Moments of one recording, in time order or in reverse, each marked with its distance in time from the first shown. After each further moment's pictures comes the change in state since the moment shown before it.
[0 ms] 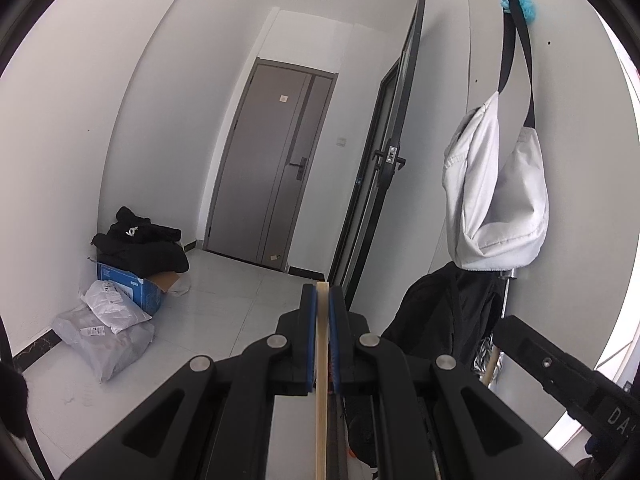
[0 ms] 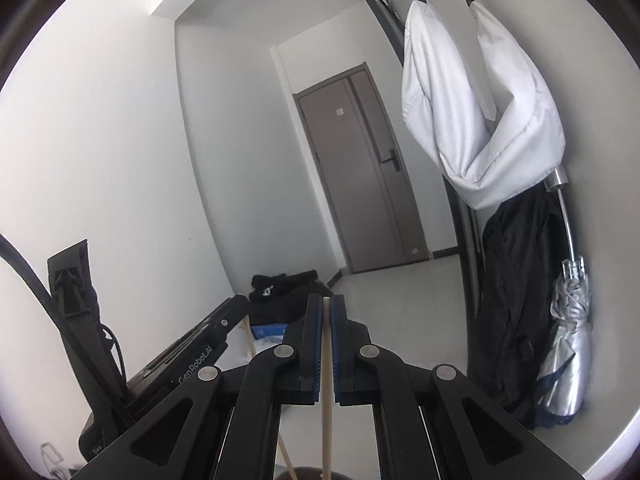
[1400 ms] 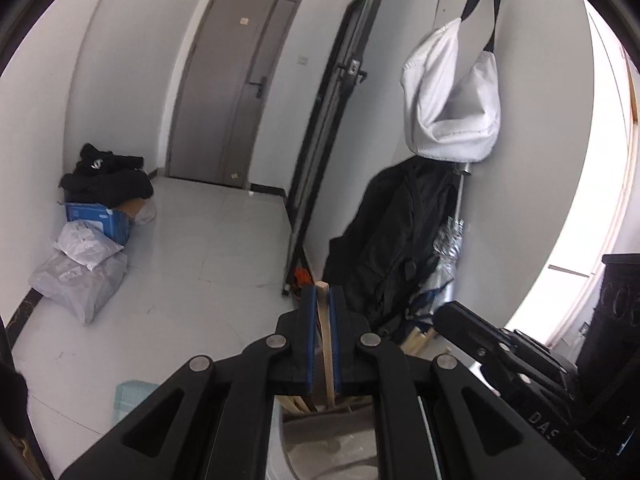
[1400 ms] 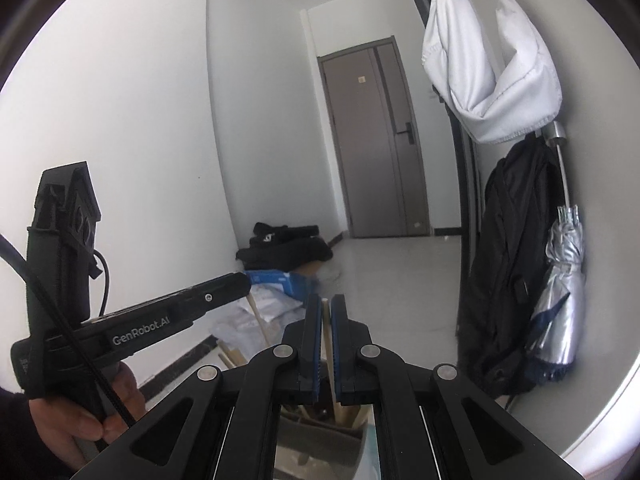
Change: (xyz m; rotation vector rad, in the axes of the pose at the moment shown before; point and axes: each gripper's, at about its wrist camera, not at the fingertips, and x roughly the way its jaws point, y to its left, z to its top) left arm -0.029 -0.001 -0.039 0.022 0.354 -0.196; right arm -0.029 0.006 -0.081 -0.132 0.145 0.017
